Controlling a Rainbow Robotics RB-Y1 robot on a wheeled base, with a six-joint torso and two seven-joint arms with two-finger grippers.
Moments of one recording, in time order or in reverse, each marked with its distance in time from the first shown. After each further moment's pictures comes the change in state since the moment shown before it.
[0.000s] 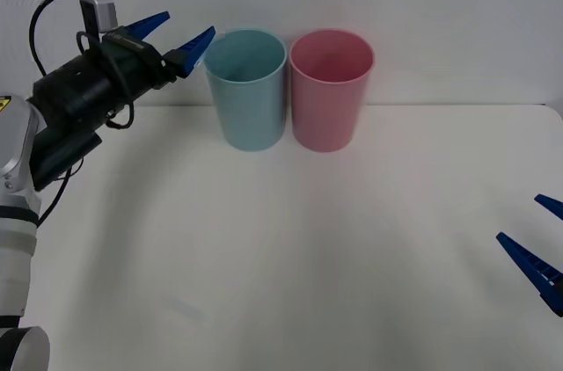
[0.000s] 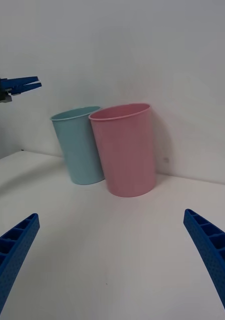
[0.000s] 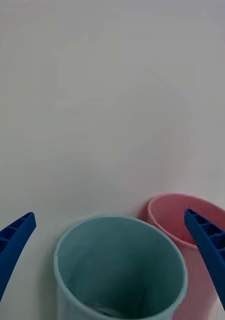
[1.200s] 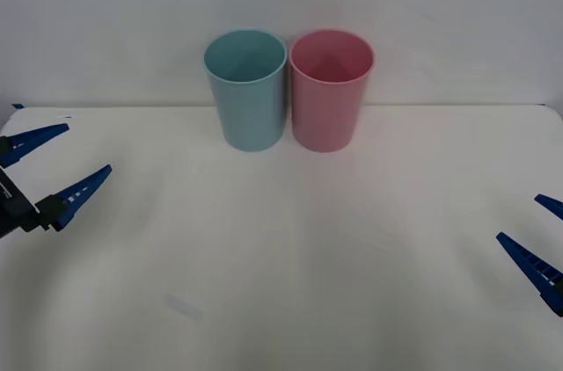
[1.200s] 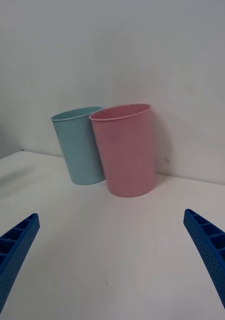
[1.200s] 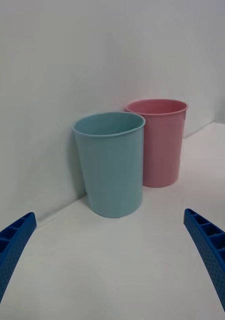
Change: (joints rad) right arm 0.000 0.000 0.000 0.000 0.000 0.000 0.000; left arm 0.539 0.078 0.343 -0.274 0.171 -0.453 -0.255
